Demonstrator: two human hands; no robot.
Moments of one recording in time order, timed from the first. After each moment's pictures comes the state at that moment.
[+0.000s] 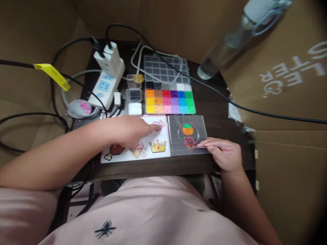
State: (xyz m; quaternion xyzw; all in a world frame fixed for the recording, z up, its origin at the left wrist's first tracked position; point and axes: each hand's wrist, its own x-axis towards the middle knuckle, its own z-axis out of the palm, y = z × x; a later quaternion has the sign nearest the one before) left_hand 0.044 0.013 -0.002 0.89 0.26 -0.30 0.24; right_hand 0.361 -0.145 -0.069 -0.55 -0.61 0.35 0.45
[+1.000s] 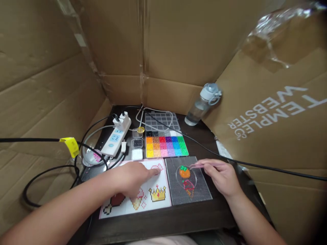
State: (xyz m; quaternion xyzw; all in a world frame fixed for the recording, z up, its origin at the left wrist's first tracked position) left_hand 0.044 0.010 0.006 0.89 0.25 -0.29 0.23; right_hand 0.367 -0.086 -0.049 -0.56 -0.59 0.32 0.49
